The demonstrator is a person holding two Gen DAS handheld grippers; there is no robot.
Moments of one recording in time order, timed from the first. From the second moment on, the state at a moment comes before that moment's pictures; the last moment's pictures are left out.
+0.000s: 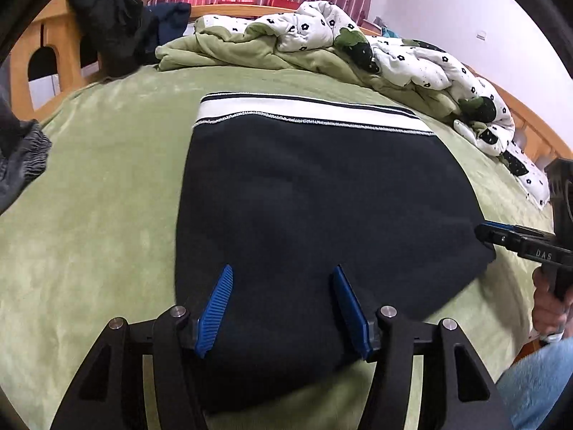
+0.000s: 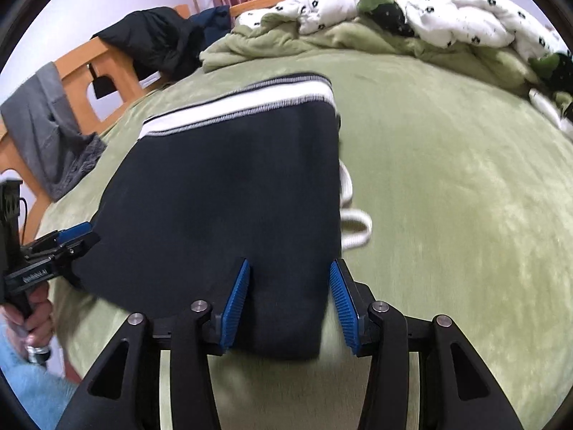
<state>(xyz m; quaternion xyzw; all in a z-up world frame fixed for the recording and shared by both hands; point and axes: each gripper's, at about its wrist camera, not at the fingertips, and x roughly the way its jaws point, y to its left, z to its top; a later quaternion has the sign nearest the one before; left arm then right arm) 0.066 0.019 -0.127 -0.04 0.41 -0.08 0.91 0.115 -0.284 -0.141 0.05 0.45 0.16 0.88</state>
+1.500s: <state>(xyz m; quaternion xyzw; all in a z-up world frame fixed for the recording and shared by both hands) -0.108 0.002 0.014 -0.05 0.34 -0.02 0.94 -0.092 -0.231 0.009 0.03 0.36 0.07 0.93</state>
